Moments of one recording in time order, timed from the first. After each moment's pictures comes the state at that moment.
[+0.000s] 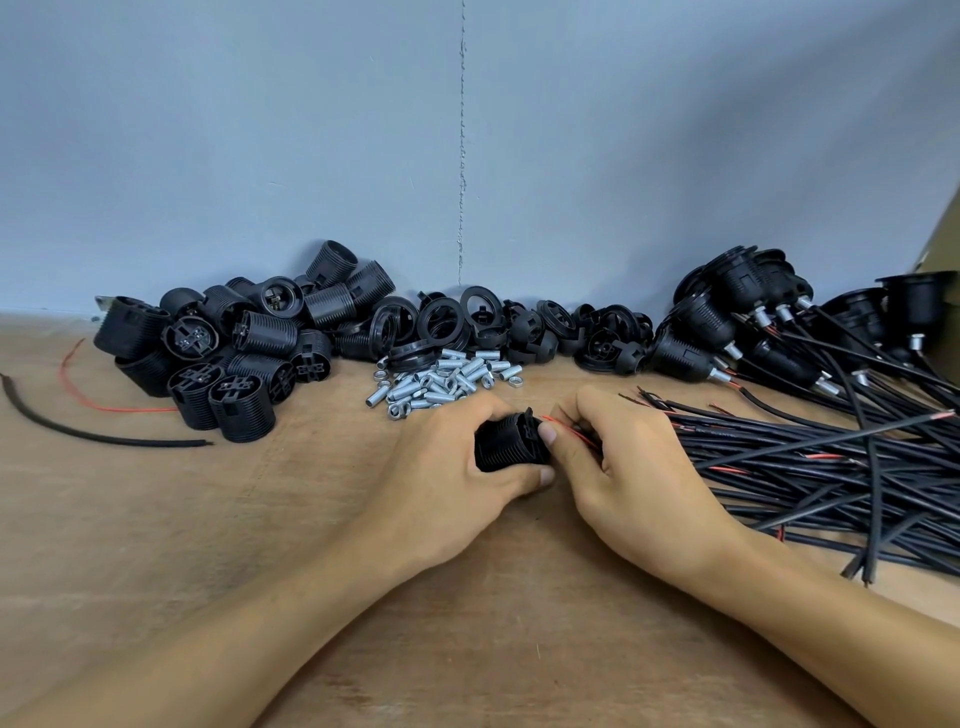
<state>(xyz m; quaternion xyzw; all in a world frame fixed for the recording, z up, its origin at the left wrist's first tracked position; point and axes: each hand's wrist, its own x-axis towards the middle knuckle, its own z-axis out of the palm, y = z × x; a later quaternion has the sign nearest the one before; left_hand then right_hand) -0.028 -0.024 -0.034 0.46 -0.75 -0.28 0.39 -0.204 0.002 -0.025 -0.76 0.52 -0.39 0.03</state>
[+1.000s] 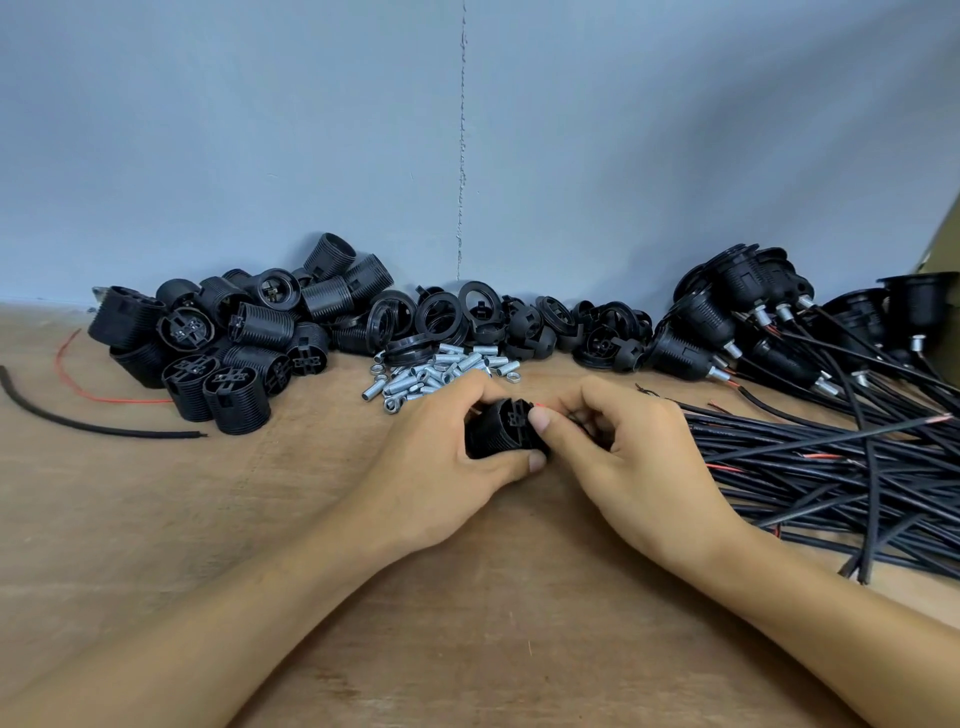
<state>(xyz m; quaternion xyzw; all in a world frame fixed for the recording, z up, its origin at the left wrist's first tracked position) -0.026 -0.032 -0.036 0.42 -0.74 -0.32 0.41 -0.206 0.002 -0.023 -0.73 0.51 -0.45 0.10</state>
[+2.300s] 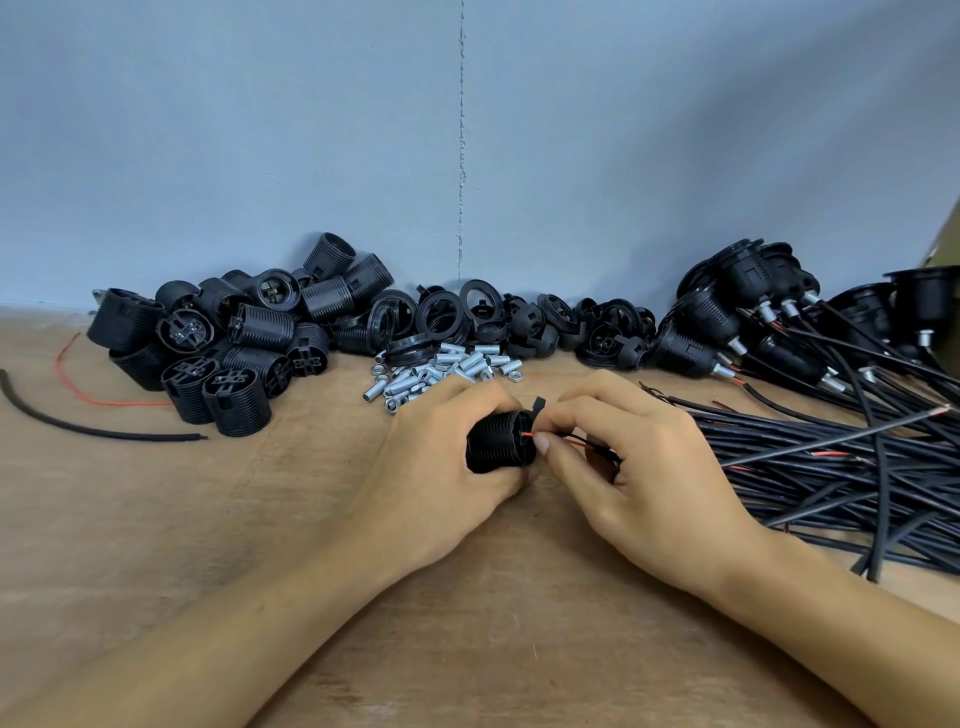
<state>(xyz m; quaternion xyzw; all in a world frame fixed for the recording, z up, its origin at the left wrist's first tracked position) -0.024 -0.024 -0.034 0.43 -0.79 -0.16 0.41 -0.213 0.008 -0.027 -0.79 0.45 -0.41 -0.01</state>
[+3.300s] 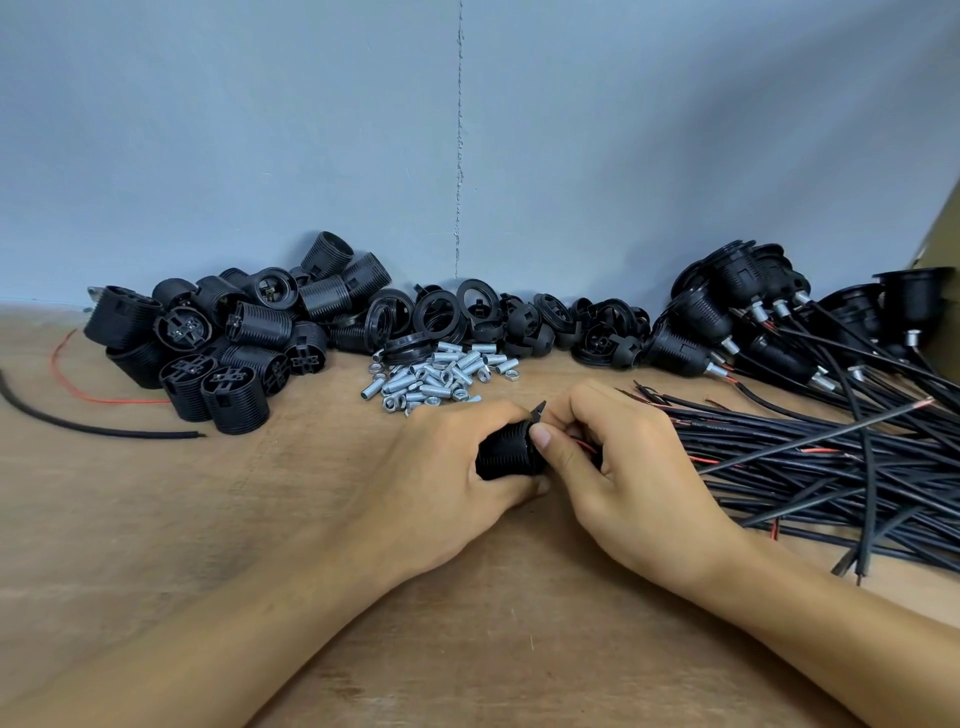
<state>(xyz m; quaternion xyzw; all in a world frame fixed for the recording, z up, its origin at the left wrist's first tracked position) -0.025 -0.024 -0.037 0.39 -0.82 -0.17 0.39 -0.205 0.008 -0.026 -0.77 0.49 -0.41 0.04</state>
